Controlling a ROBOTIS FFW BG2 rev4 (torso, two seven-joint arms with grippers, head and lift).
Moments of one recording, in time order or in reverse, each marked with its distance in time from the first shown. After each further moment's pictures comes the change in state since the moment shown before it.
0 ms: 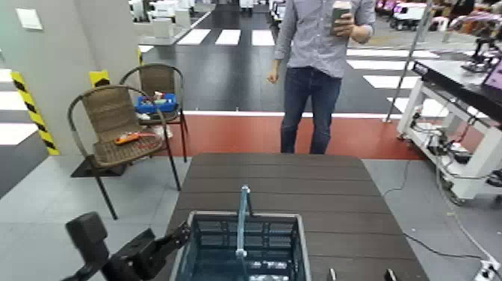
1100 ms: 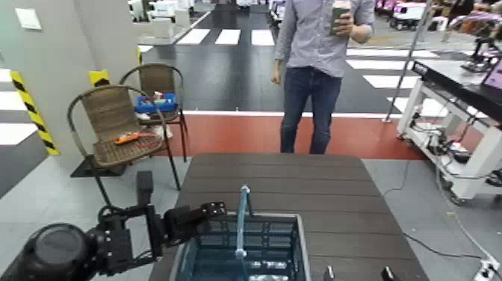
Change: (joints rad) left arm -0.505 0.130 -0.118 0.459 0.522 0.603 -0.198; right arm -0.022 -0.006 0.012 0.021 -0.017 -0.017 0.000
